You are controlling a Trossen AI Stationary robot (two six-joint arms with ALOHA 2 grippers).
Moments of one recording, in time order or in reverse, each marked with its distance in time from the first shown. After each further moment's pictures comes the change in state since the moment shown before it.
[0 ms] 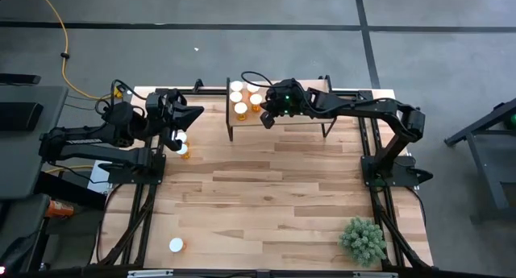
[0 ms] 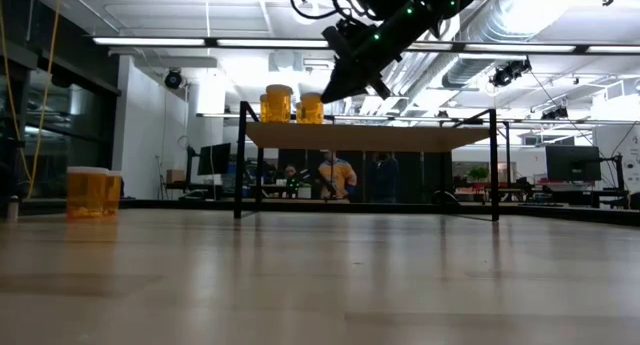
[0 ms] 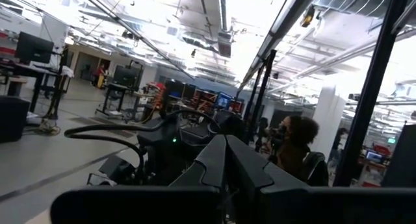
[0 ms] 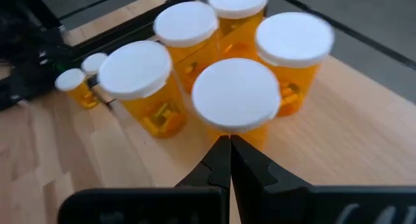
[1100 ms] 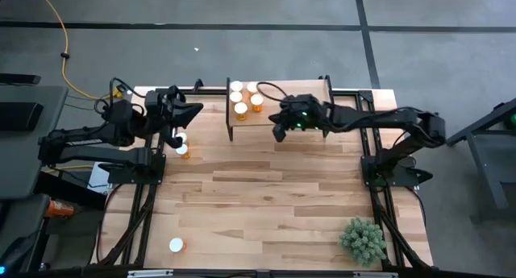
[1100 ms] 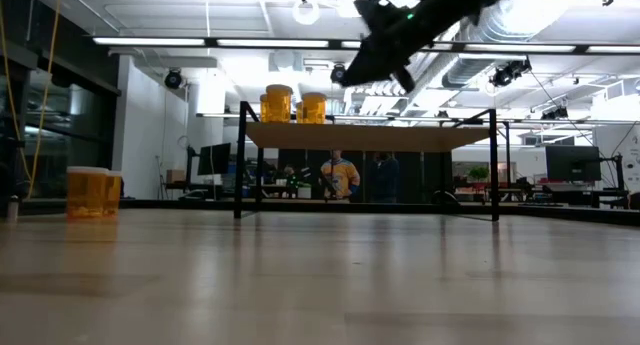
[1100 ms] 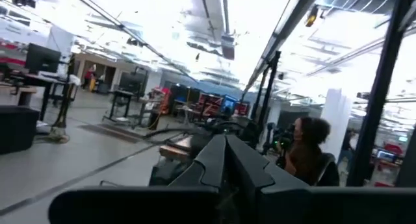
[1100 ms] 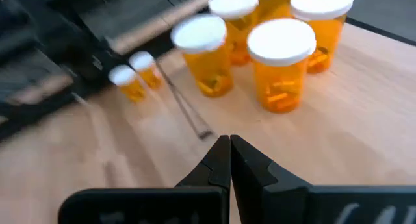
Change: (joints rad) left arm 0.058 -0.002 0.000 0.011 0.036 0.023; right arm 0.101 -0.211 -0.240 0.104 0.029 0.116
